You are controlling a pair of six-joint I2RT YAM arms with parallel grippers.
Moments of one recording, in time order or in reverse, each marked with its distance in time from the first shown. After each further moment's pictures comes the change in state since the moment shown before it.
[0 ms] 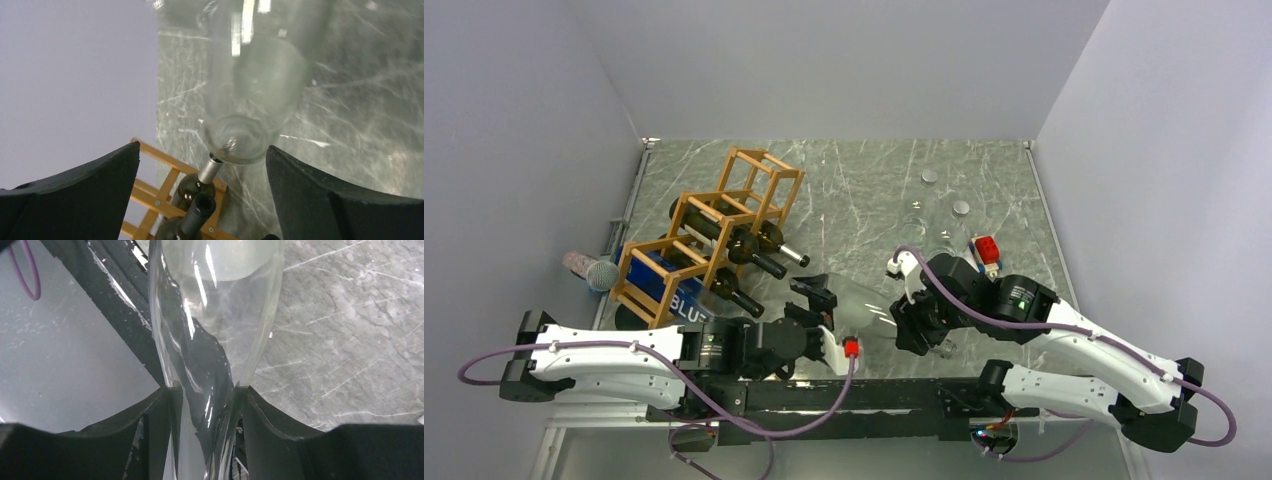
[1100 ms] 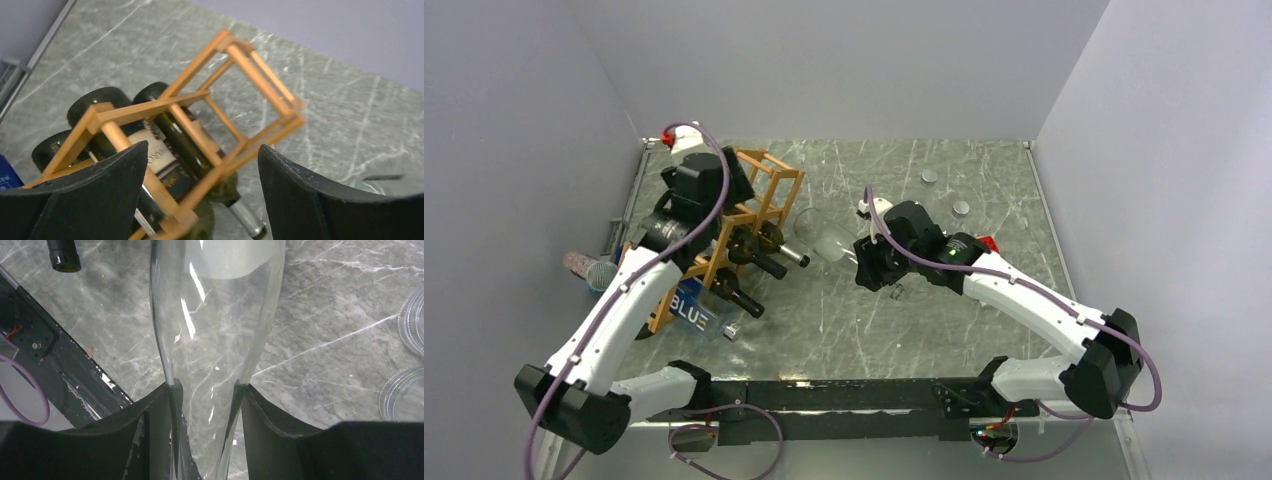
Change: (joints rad) left arm 1.050 0.179 0.415 -0.122 0.007 -1.228; right arm -0.245 0.373 0.038 0.455 -0.023 -0.056
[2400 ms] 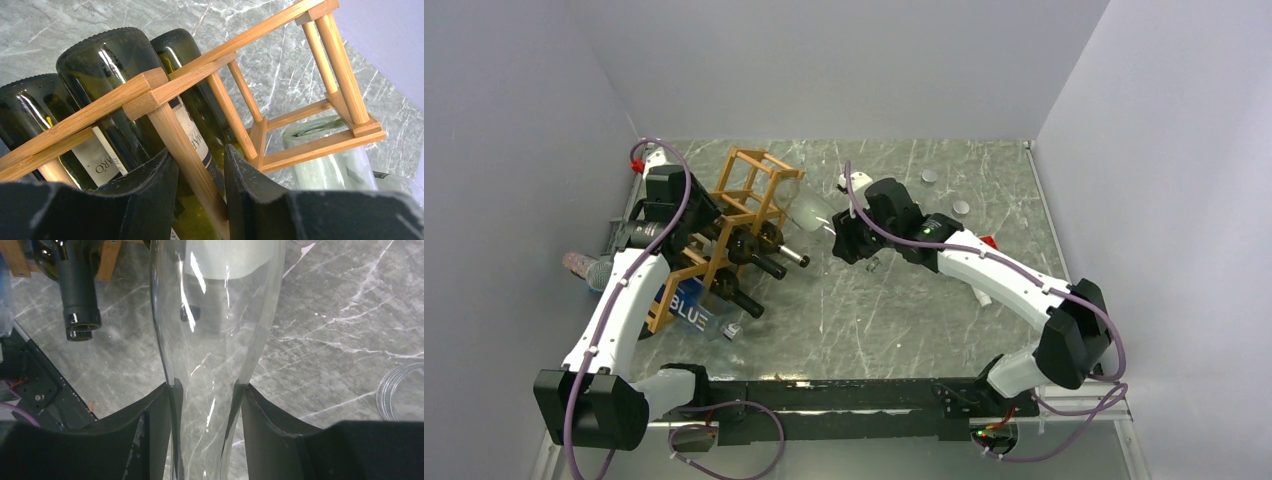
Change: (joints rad) left arm 0.392 0.023 -0.165 -0.014 0.441 -0.187; right arm -0.019 0.200 0.133 0.184 -0.002 -0.032
